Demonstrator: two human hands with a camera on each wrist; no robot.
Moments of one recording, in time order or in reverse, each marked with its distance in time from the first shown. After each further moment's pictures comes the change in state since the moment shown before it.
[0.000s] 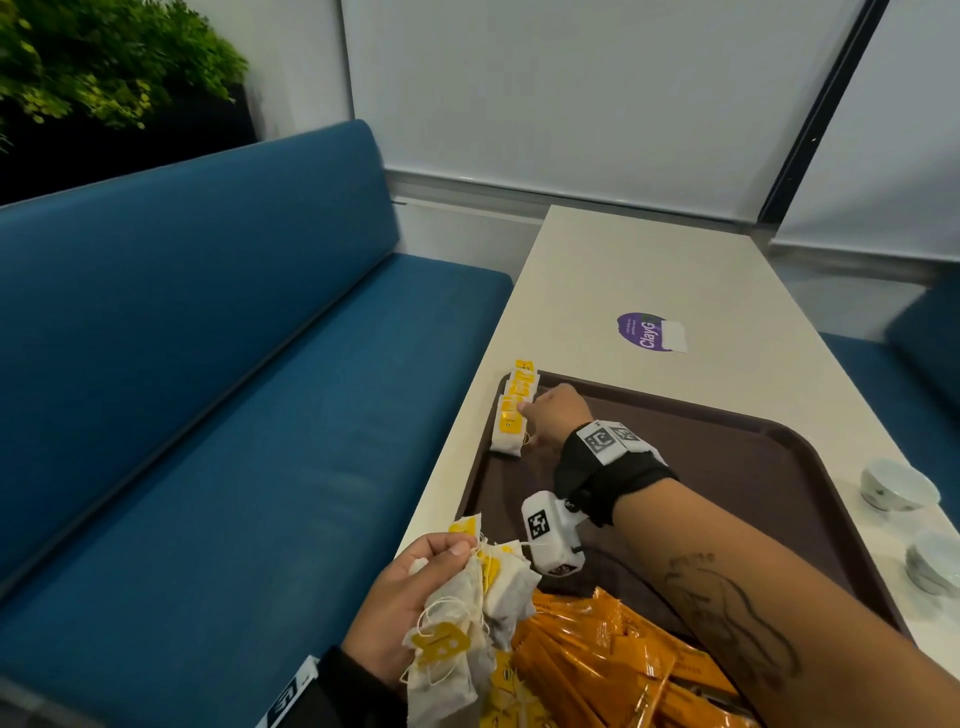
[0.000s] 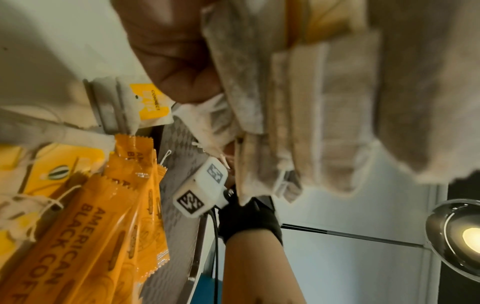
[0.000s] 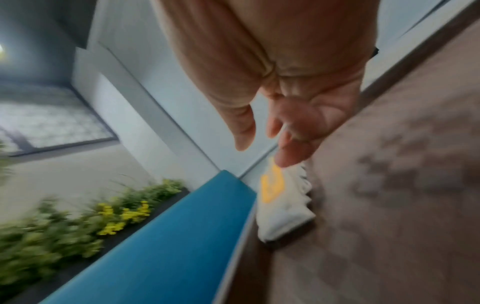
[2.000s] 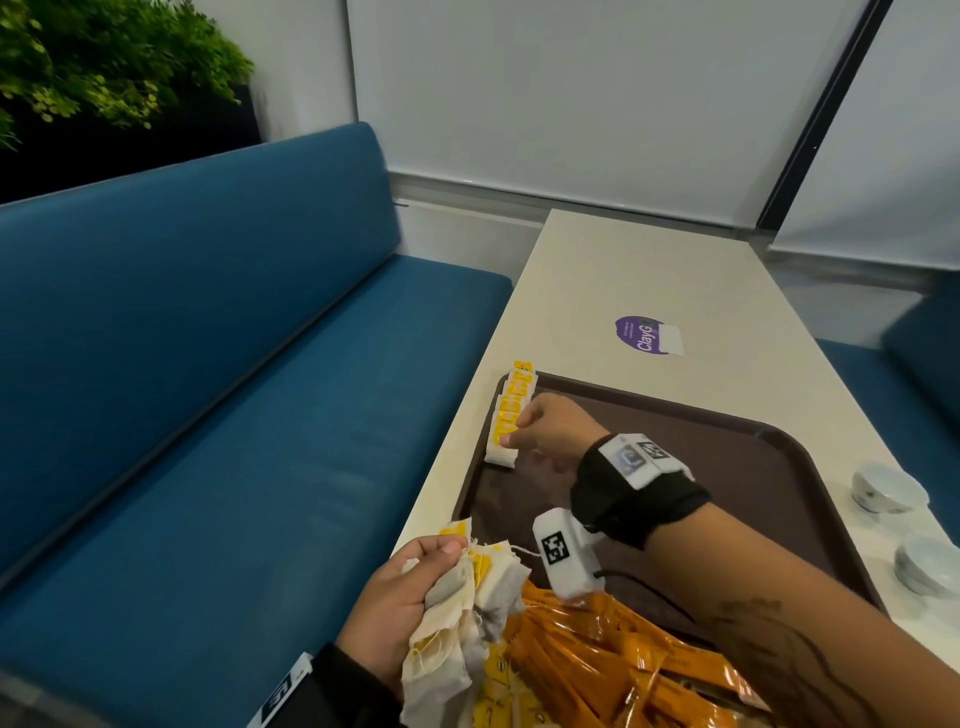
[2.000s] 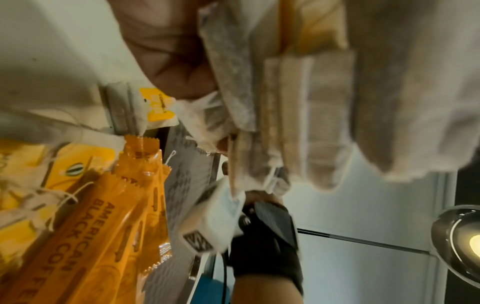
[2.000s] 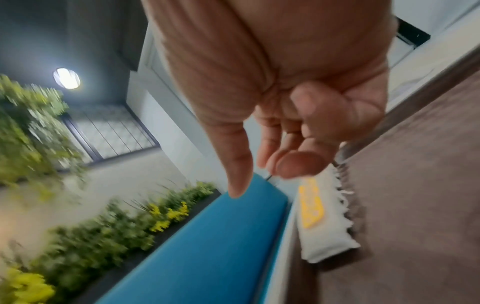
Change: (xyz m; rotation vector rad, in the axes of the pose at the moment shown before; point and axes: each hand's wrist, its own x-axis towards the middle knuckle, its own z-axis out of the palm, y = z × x) left_hand -0.005 -0.007 -0.003 0.028 0.076 0.013; right_hand -0.061 -0.010 -0.020 -0.074 -0.162 -0.146
